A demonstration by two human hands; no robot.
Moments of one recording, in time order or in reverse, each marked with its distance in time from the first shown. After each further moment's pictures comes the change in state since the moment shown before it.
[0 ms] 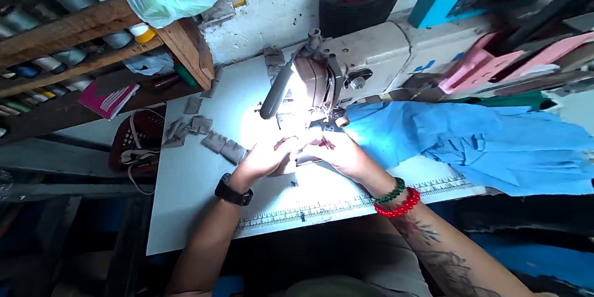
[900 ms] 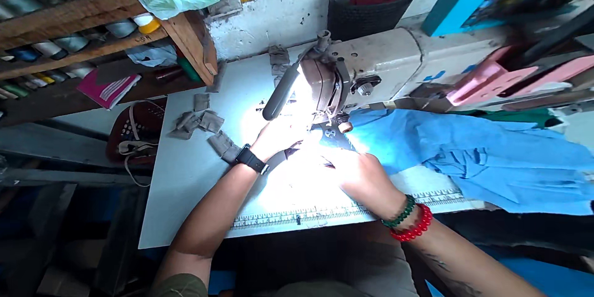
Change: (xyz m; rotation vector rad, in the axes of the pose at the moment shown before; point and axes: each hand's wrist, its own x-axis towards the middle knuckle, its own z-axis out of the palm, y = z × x) left_hand 0.070 -0.016 0.010 0.388 0.013 -0.159; right_hand -0.030 0.010 -0.010 -1.029 0.064 -0.199
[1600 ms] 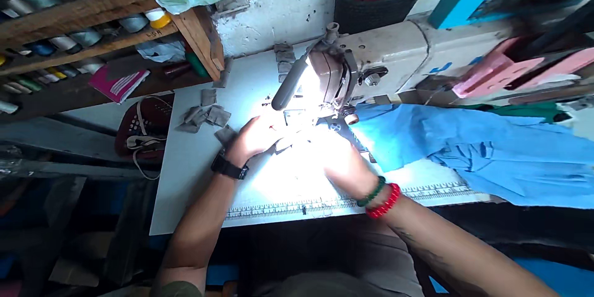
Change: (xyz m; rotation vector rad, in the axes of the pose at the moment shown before) left_hand -0.060 -0.018 -0.045 0.044 0.094 0.099; right_hand 0.024 -0.041 0.000 0.242 -0.025 0.064
